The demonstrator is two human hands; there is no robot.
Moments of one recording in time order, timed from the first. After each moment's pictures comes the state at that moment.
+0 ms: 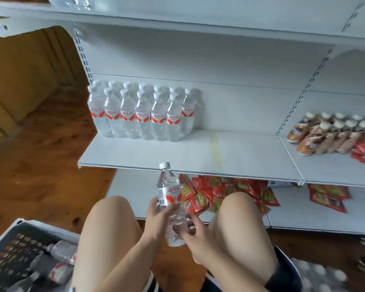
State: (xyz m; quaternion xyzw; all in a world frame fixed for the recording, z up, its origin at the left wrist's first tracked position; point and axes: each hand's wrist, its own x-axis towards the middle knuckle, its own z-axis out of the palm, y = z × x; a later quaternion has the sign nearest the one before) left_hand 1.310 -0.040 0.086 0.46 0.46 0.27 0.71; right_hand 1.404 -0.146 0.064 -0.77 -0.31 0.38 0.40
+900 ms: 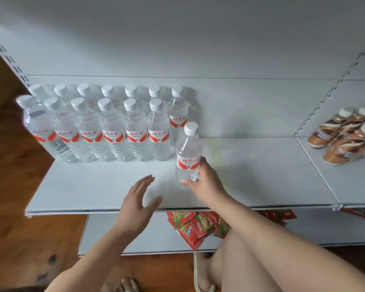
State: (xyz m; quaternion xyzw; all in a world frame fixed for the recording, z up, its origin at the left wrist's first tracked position) left_hand 1.393 0.156 0.062 0.83 0.38 0.16 0.39; right_hand 1.599 0.060 0.086 -0.81 -0.39 0.21 0.39
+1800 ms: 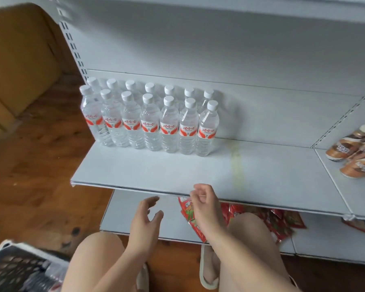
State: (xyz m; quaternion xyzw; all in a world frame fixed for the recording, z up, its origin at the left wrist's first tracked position) left_hand 1.325 0.083 0.059 0.64 0.52 0.25 0.51; right_hand 1.486 0.025 0.074 -0.79 -0.25 0.28 0.49
